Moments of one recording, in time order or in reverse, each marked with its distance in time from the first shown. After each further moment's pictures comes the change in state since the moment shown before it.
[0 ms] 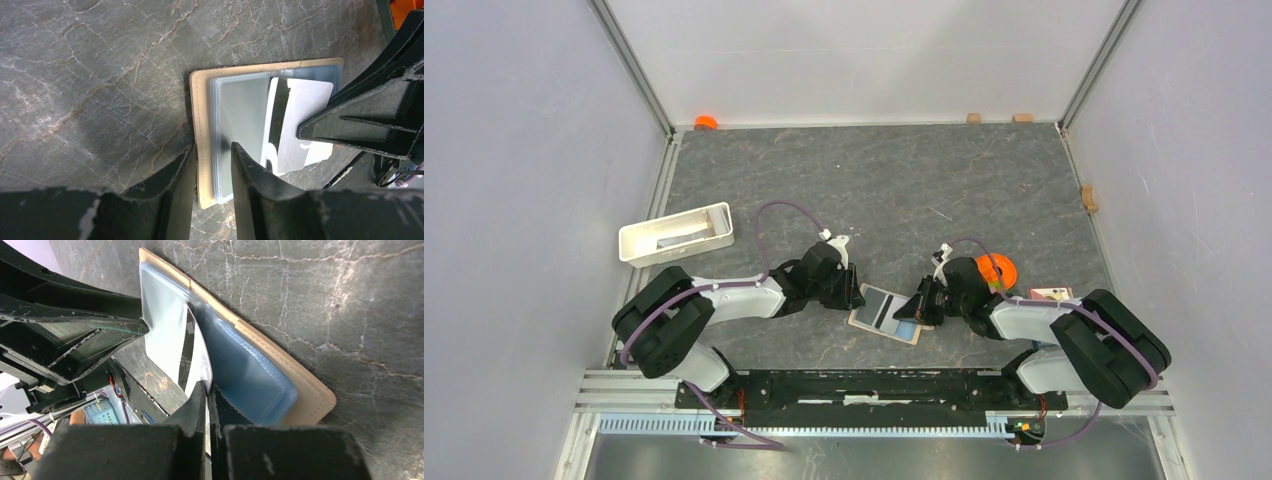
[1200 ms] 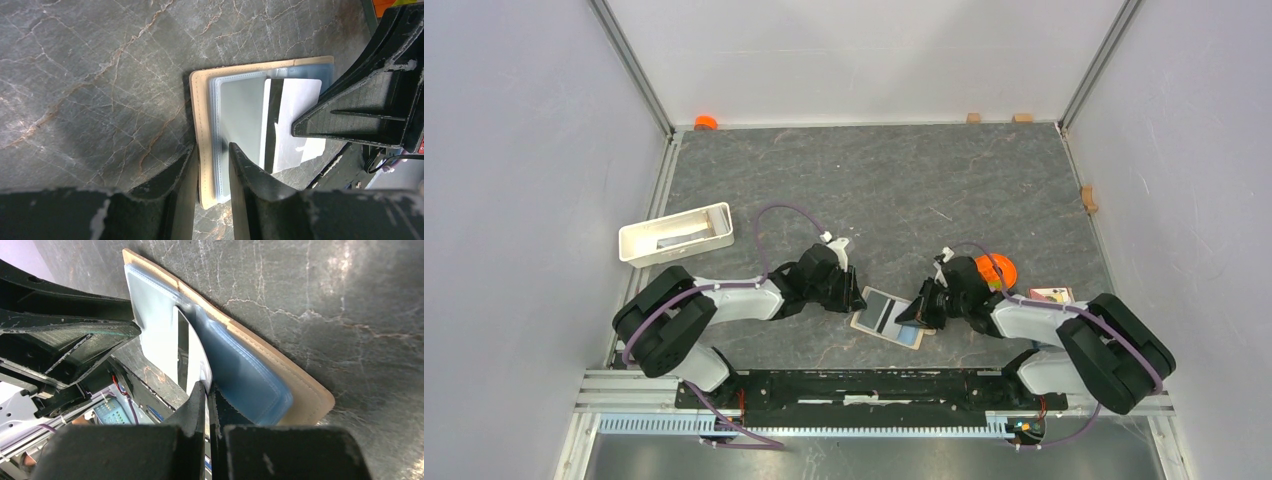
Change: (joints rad) left arm 0.010 0.004 -0.036 0.071 0.075 0.000; right arm 0.004 -0.034 0.009 -0.128 0.002 0.058
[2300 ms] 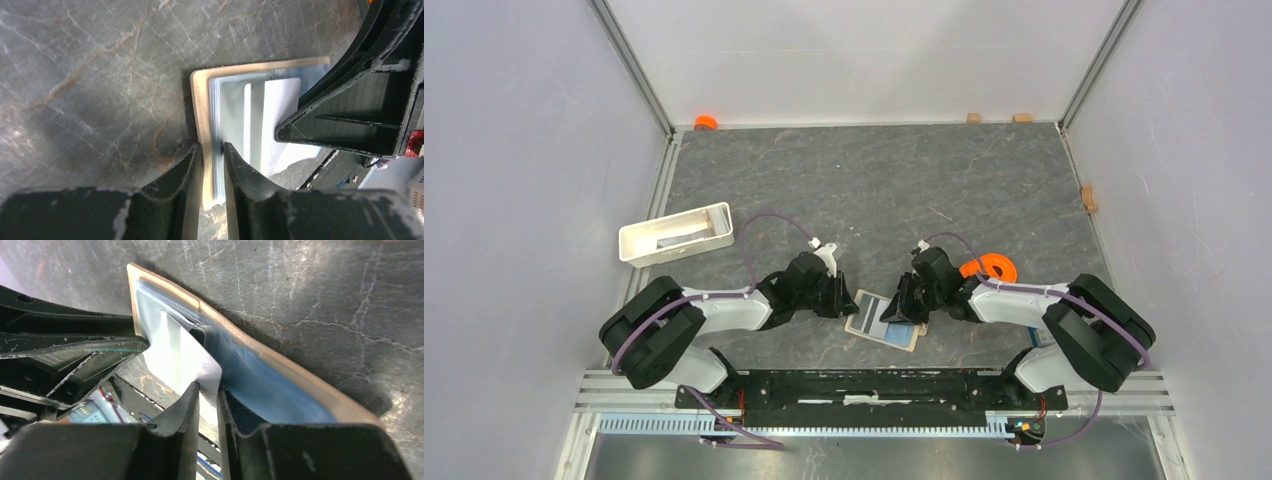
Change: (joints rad) left arm 0.022 -0.067 -0.112 0.103 0.013 -0.027; right arm 0.131 0.132 0.217 -0.161 0.087 0.014
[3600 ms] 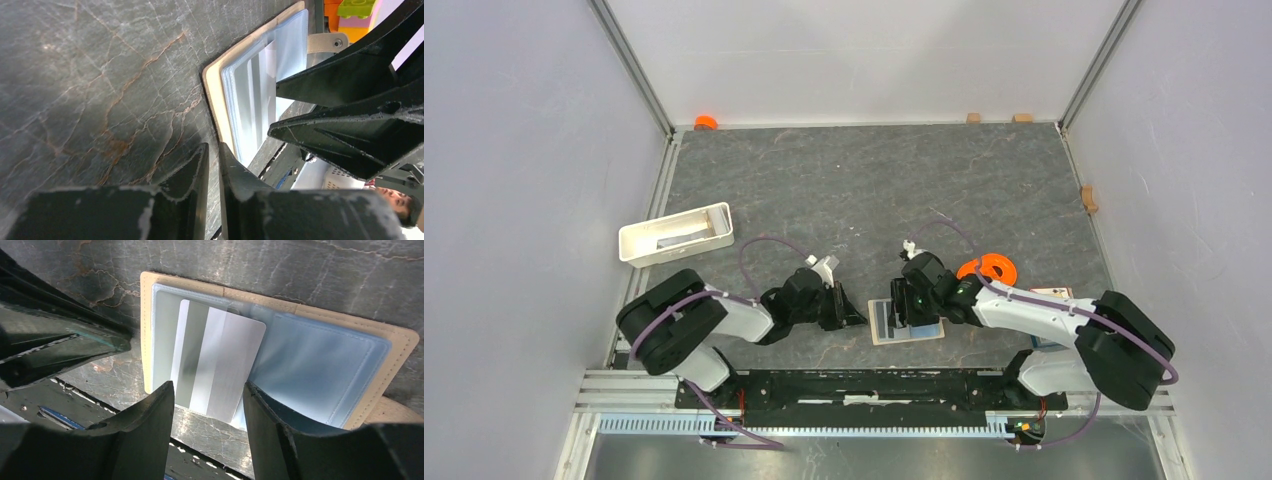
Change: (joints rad) left arm -0.042 0.065 -0.147 0.313 0.061 -0.313; right arm 0.138 -0.142 0.105 -0.349 0.282 -0.337
